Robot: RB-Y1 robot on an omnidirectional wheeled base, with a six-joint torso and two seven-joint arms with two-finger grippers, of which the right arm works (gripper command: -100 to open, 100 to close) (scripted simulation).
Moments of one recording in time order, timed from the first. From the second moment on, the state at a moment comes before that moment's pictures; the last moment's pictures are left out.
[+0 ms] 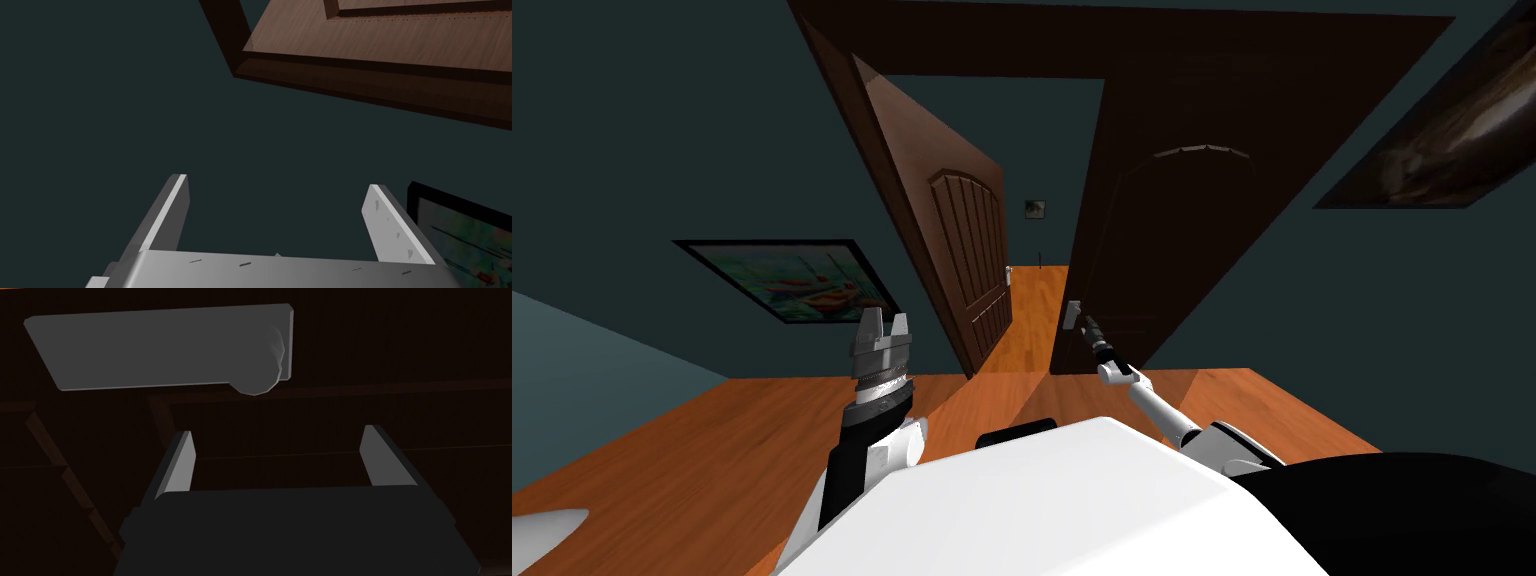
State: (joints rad) arm -0.06 -0.58 0.20 -1.02 -0.65 -0.50 -0.02
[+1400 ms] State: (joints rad) arm -0.10 -0.55 0.15 -0.96 -0.65 -0.49 0.01
